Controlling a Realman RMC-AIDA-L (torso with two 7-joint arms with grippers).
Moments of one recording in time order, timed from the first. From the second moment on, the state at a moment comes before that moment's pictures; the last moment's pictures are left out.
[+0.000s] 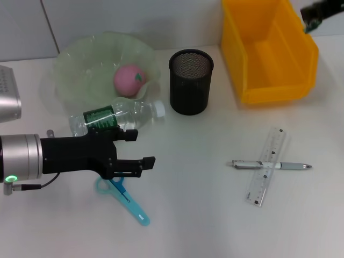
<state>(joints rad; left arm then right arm) -0.48 -2.05 1.20 0.76 1.73 1.39 -1.49 0.73 2.02 -0.81 -1.33 -2.70 -1.32 2.42</state>
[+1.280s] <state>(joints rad) -0.47 -2.05 1.20 0.76 1.73 1.40 -1.49 0.78 2.01 -0.82 -1.04 -2.68 -1.14 2.36</state>
